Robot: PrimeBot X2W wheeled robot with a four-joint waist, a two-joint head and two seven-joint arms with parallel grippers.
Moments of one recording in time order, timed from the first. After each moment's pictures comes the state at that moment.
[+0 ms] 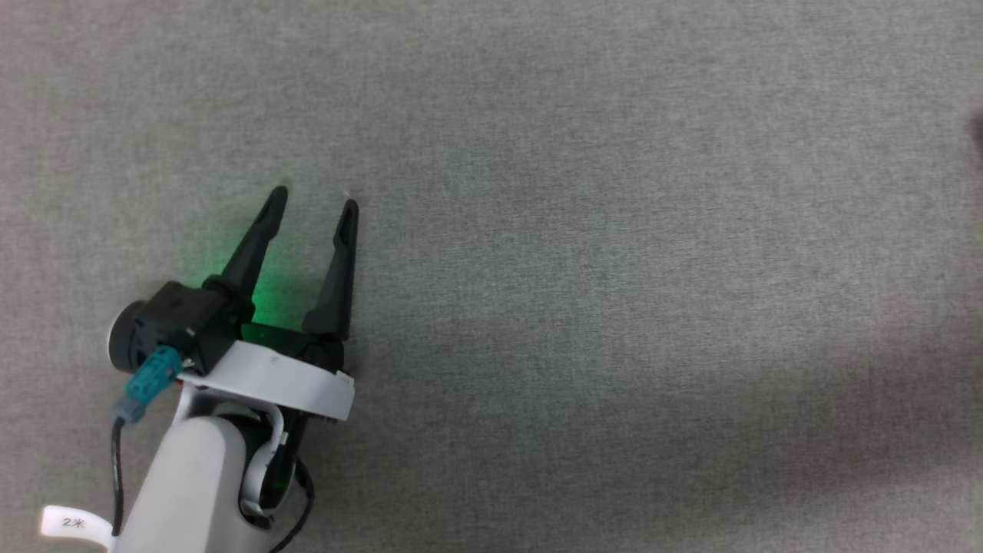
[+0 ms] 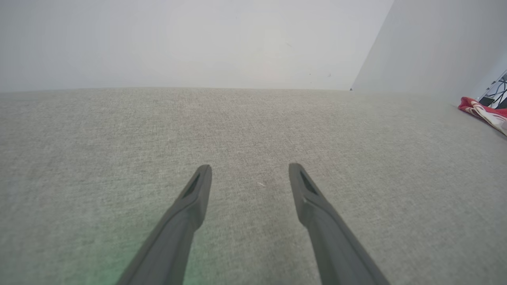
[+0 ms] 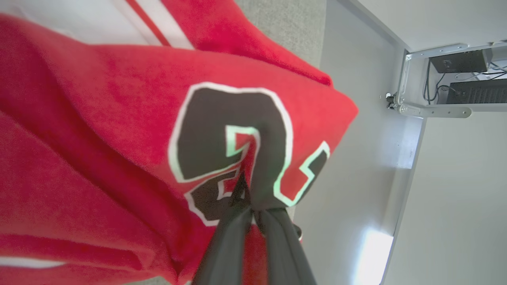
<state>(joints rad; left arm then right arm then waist) -0.35 0.23 -0.14 0.02 -0.30 -0.10 -0.14 -1.20 -1.06 0.97 0.72 0.82 0.13 0.53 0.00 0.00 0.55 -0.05</state>
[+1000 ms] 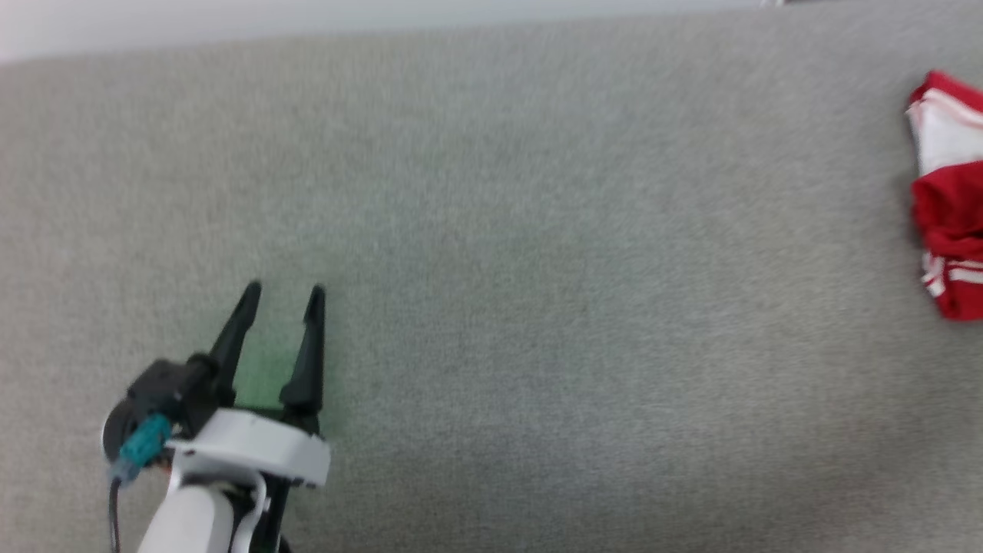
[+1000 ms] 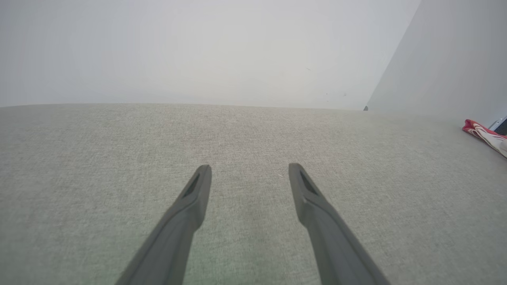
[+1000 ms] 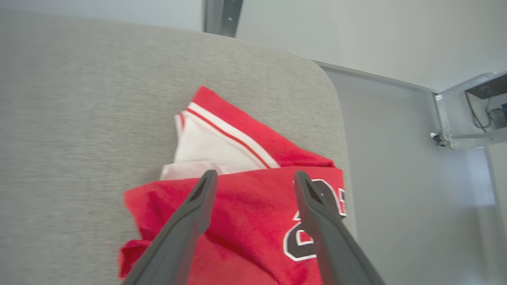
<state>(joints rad) -0.23 0.24 -0.12 0.11 -0.35 -0.07 -0.19 -1.25 -0.79 0.95 0.99 0.94 0.13 0.43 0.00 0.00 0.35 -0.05</state>
